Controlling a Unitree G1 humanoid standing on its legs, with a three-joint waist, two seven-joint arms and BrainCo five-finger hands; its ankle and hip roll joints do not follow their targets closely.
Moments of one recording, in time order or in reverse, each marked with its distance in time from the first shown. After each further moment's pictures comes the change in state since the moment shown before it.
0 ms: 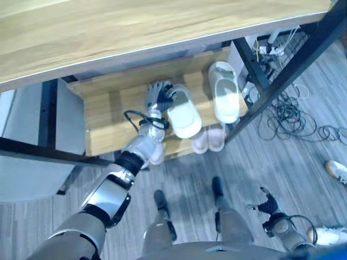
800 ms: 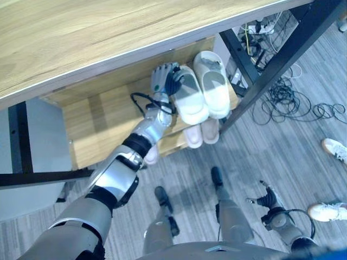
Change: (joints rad) left arm -0.195 -0.056 -0.062 0.152 0.002 0.010 0.044; right arm -0.043 0.000 0.041 0.010 0.002 -0.002 -0.053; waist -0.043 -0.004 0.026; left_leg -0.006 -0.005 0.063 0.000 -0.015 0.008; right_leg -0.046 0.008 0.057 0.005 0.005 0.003
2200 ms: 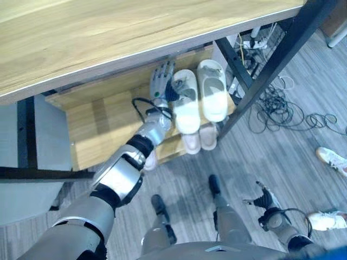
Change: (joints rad) left arm 0.015 -0.007 -0.028 0.086 0.012 0.065 0.032; right arm -0.037 0.014 0.058 0.079 0.007 -0.022 -0.017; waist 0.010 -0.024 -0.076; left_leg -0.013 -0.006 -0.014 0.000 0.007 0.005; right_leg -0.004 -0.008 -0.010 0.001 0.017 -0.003
